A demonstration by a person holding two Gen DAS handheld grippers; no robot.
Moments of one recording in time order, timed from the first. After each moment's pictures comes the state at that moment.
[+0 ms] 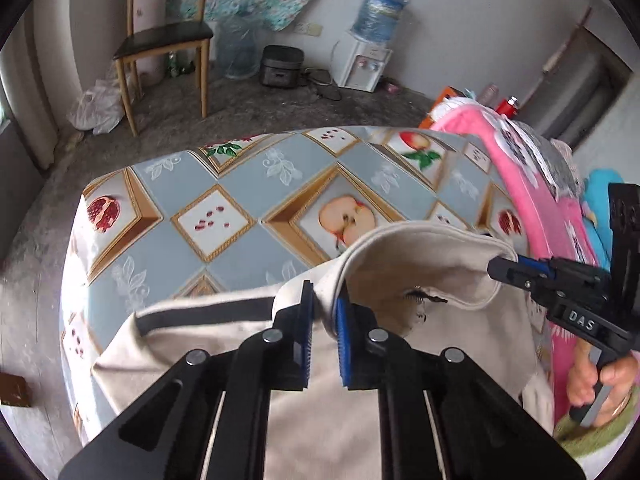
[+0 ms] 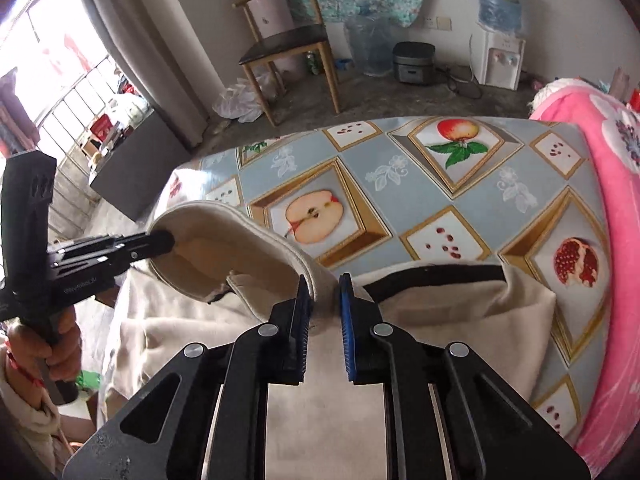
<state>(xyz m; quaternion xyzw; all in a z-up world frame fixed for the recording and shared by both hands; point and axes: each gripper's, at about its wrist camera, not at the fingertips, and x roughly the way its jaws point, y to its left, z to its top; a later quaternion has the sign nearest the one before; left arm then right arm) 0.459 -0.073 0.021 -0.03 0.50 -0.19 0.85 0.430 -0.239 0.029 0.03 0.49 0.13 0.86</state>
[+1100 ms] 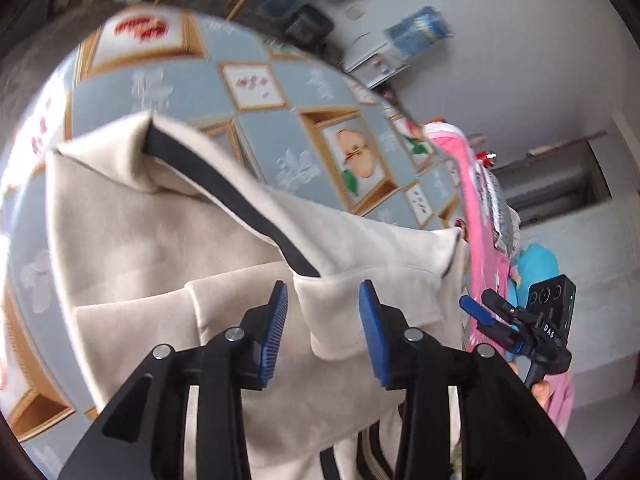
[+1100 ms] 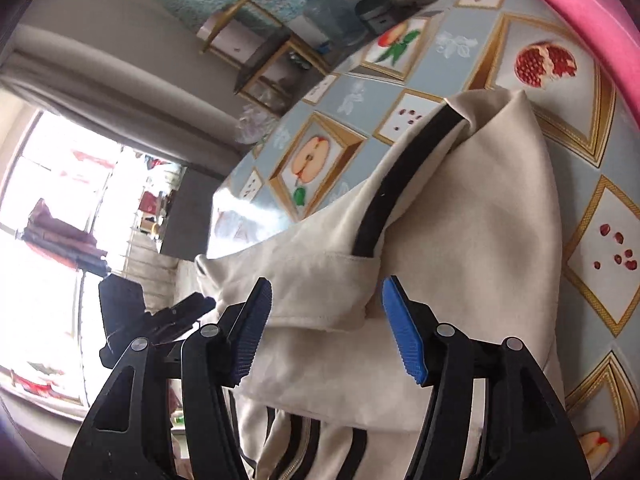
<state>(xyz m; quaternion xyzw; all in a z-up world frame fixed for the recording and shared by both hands) 0.412 -0.009 -0.046 -0.29 0.56 -0.20 0.75 0.390 -0.315 -0.025 0.33 0.53 0.14 0.77</state>
